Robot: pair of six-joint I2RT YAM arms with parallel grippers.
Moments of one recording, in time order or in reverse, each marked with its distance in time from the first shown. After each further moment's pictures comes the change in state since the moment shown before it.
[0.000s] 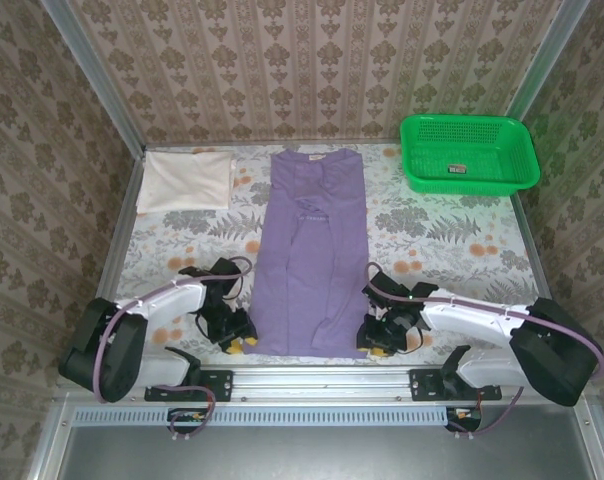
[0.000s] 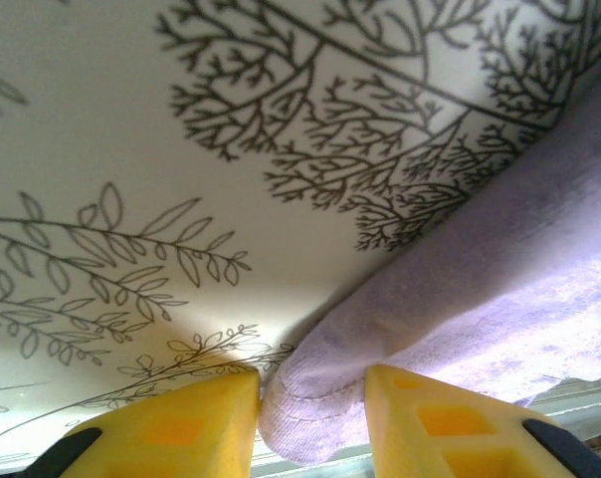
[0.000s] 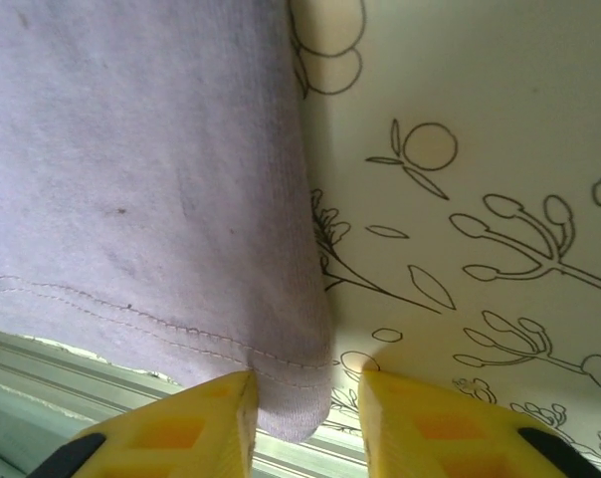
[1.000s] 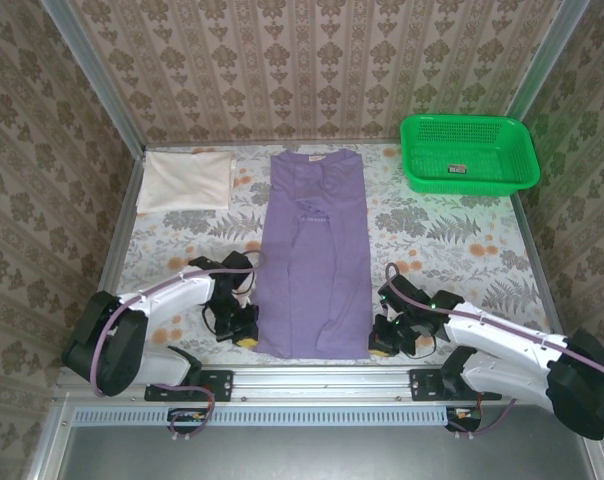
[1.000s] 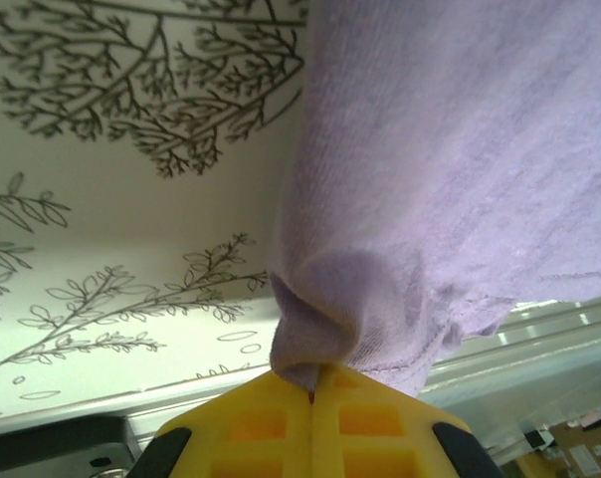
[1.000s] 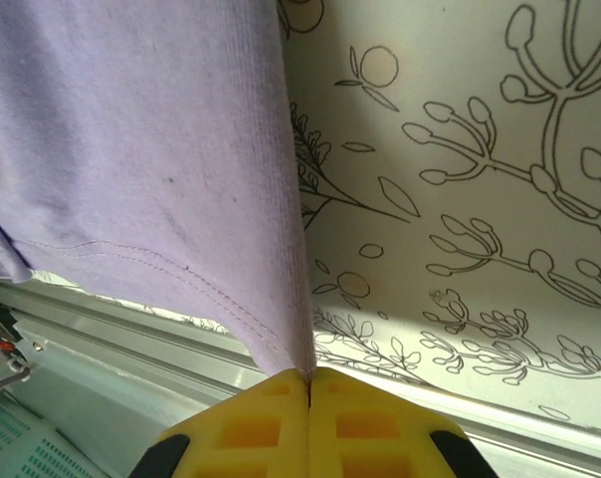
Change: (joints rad) left arm -0.092 0.029 0.124 -0.106 0.021 0.127; right arm -0.049 -0.251 -0.076 -0.051 -0.034 0.053
